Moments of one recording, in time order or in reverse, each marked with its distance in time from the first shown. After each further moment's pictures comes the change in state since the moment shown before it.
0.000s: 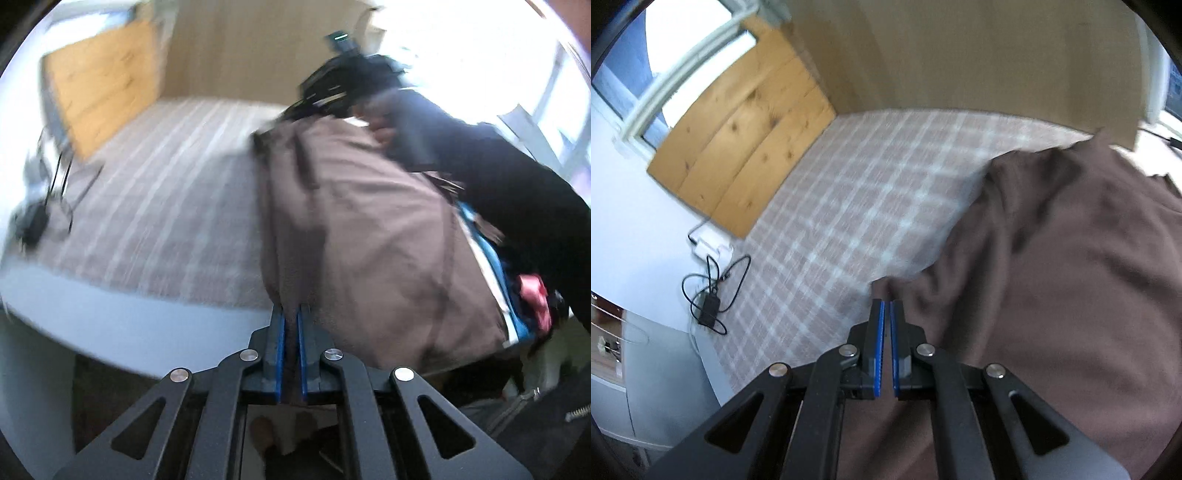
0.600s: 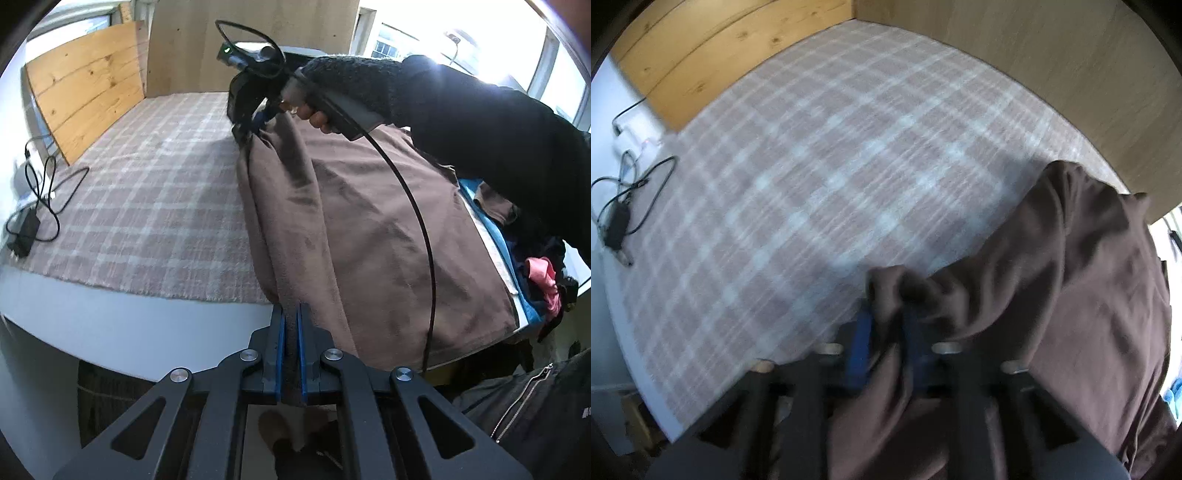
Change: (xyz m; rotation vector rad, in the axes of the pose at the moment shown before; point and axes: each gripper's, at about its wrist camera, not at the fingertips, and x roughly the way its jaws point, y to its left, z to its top) left arm 0.020 -0.001 -0.005 -0.035 0.060 0.023; right arm 0.103 0.063 0.011 -0.305 0.252 -0.309
